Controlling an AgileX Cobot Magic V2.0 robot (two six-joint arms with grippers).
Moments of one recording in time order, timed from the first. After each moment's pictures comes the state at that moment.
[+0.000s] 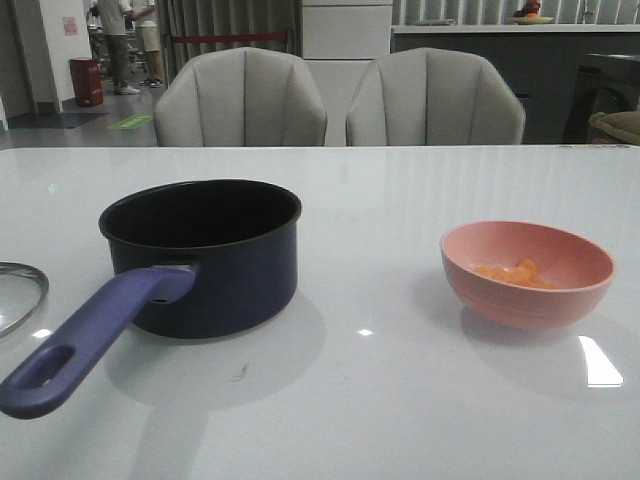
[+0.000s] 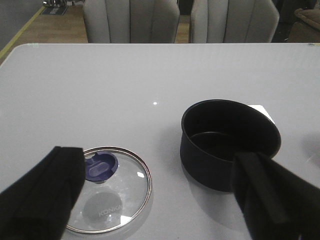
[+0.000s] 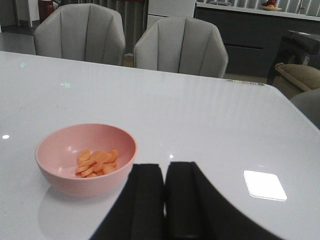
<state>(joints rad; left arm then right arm) -0.19 0.26 -0.52 -0.03 0.60 -0.06 0.09 -0.01 0.03 -0.09 0.10 0.06</state>
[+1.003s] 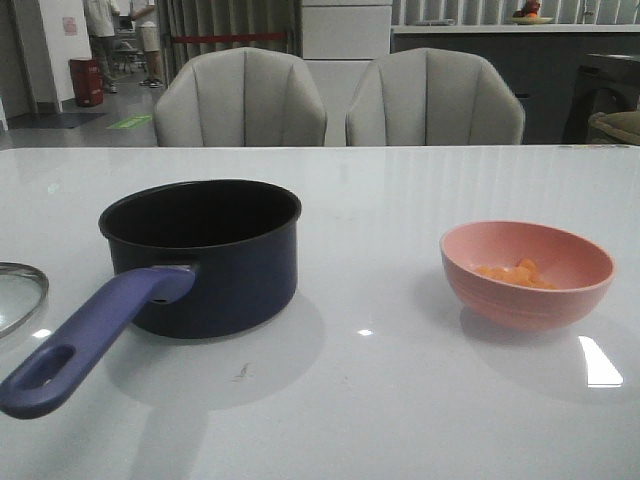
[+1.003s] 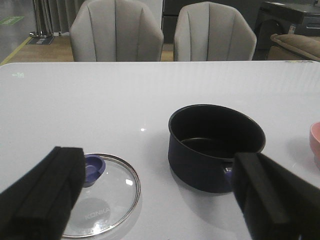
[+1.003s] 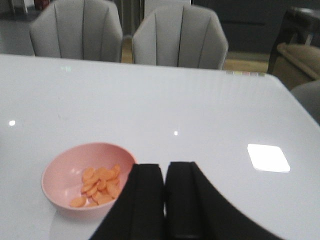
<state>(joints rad) -0.23 0.06 -0.37 -0.03 0.55 -0.06 0.09 0.30 -0.26 -0.09 0.20 0.11</state>
